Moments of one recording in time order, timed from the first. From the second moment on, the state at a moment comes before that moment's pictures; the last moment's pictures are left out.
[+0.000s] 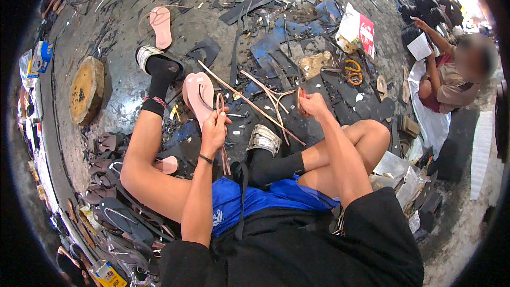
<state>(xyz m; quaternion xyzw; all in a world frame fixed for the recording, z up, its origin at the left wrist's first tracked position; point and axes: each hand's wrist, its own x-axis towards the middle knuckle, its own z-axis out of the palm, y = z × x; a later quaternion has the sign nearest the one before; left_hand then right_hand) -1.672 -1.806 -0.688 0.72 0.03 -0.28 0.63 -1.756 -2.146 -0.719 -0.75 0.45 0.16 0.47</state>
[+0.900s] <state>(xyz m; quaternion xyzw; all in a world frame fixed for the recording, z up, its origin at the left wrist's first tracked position) -1.687 -1.792 -0.666 0.81 -0.12 -0.26 0.51 -1.779 -2.002 -0.613 -0.46 0.23 0.44 0.74</state>
